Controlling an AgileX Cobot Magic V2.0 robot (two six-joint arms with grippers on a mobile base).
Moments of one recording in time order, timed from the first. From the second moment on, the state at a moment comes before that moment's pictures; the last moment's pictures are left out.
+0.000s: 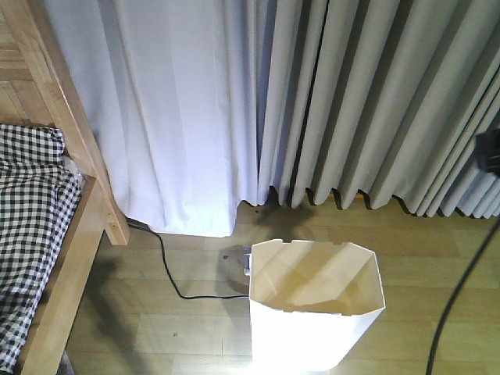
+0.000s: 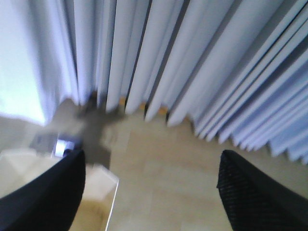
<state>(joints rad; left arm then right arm) 0.07 -0.02 0.03 0.04 0.12 -0.05 -0.23 1.10 -0.74 0.44 0.39 -0.73</state>
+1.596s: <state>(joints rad) 0.07 -0.02 0.03 0.04 0.12 -0.05 -0.01 0.10 -0.25 0.37 0.35 -0.43</state>
